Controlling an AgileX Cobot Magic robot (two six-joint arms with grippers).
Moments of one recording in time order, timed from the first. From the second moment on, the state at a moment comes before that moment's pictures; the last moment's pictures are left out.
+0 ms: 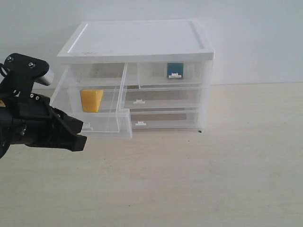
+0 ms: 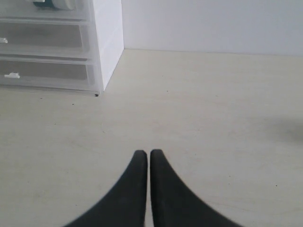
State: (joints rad) left arm -0.47 1.31 -0.69 -0.48 0.17 0.52; right arm 0.14 0.00 0.00 -0.02 0.33 -0.01
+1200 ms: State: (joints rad) left arm -0.47 1.65 -0.91 -0.47 -0.24 0.50; right arm 0.14 0.00 0.00 -0.02 0.33 -0.01
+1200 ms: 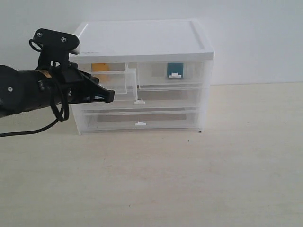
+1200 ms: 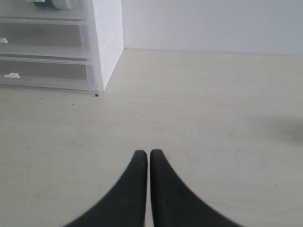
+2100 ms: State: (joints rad) left arm -0.46 1.80 -1.05 -0.45 -0.33 0.59; right arm 0.14 0.00 0.00 -0.02 0.33 -0.01
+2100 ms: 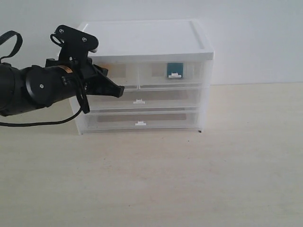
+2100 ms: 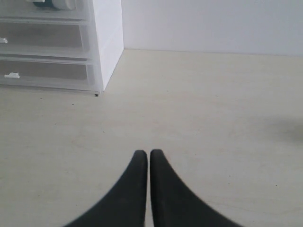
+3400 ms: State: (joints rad) left arm -0.38 0.77 -0.66 -0.45 0.49 0.52; right arm 0.14 0.00 0.00 -0.02 0.33 -0.01
